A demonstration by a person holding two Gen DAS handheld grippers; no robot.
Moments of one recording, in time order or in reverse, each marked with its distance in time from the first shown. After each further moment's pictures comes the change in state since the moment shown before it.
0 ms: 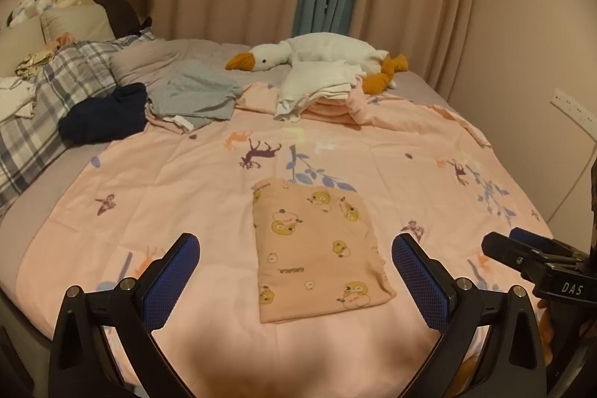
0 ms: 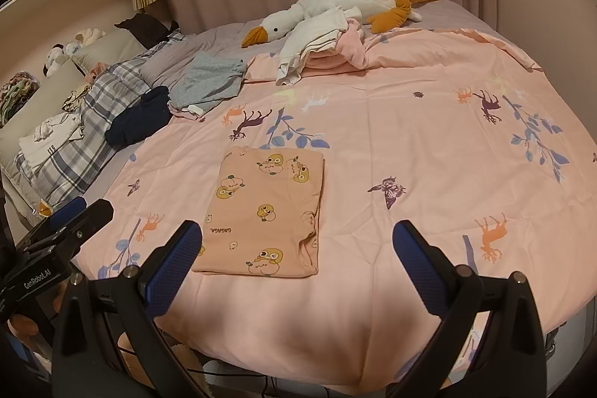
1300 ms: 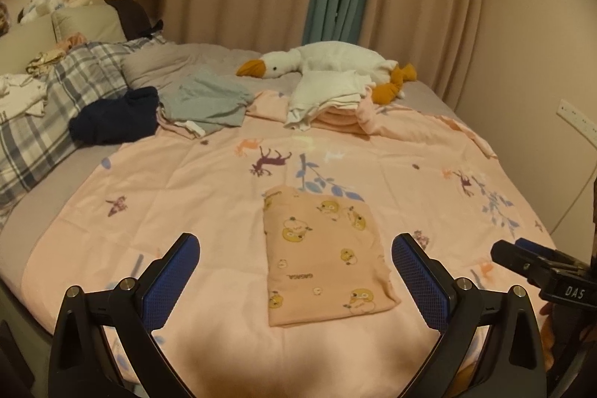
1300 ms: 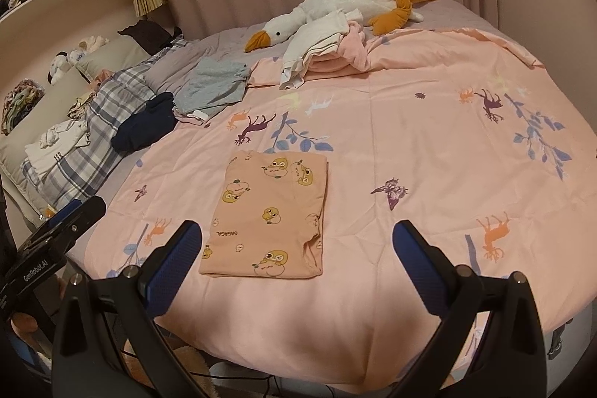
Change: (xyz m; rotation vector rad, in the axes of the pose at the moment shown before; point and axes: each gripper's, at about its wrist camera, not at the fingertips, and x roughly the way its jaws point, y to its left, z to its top) left arm -0.006 0.008 0.005 -0.028 -0.022 0.020; right arm -0.005 -0.001 0.001 0.009 -0.009 0.017
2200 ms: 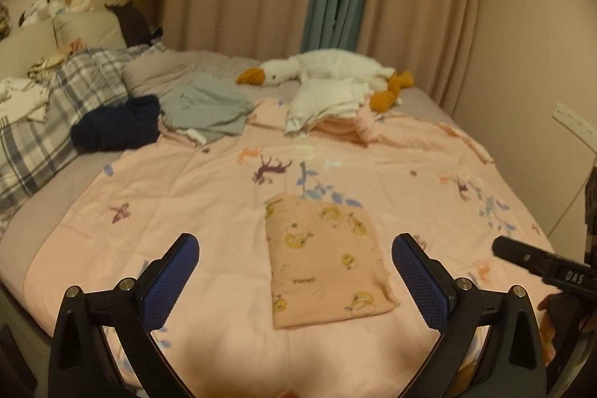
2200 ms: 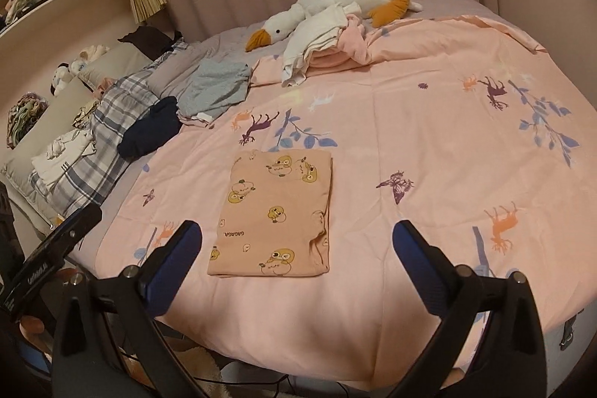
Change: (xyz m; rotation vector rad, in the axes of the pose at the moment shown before) left arm -0.012 0.005 0.004 0.008 -0.051 -0.008; right arm -0.001 -0.010 0.002 0.053 0.000 0.050
